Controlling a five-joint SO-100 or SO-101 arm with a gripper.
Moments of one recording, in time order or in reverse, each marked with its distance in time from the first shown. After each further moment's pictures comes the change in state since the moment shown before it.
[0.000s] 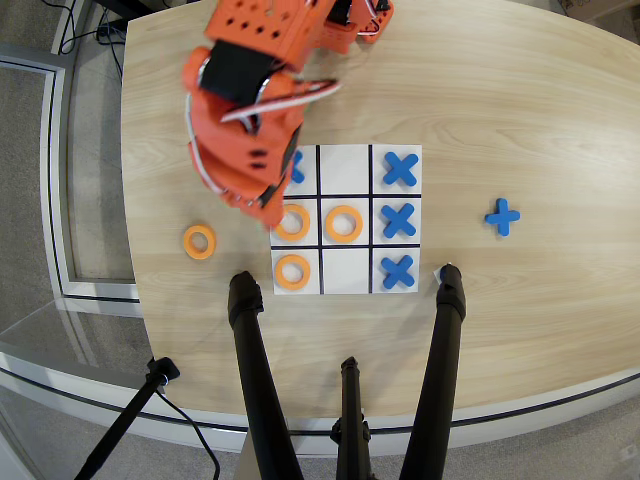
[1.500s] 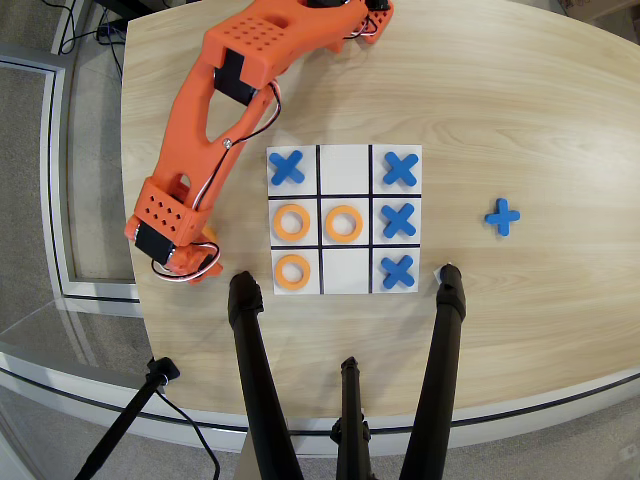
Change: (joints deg) arm 8.8 -72.3 -70.3 10.3 -1.4
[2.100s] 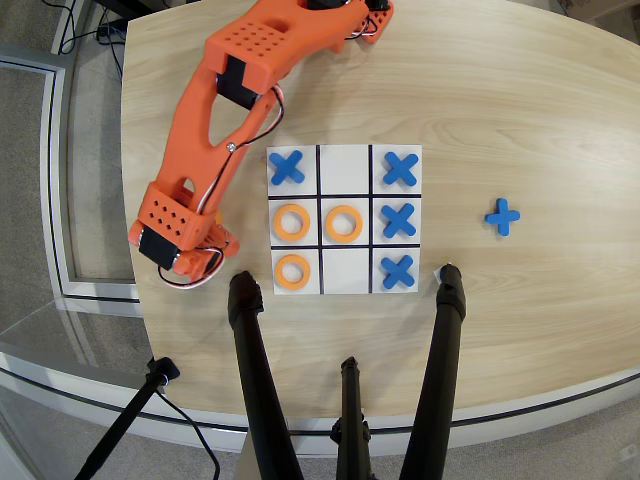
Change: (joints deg) arm -1.4 -0.9 -3.3 14.9 2.4
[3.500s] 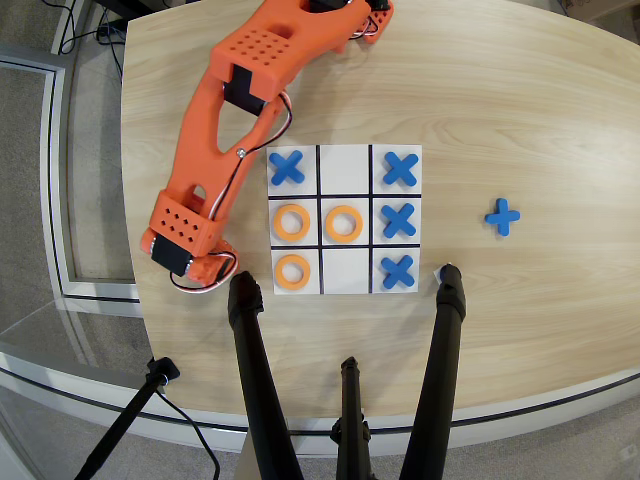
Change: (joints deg) arm -2.5 -3.4 -1.1 -6.3 5.2
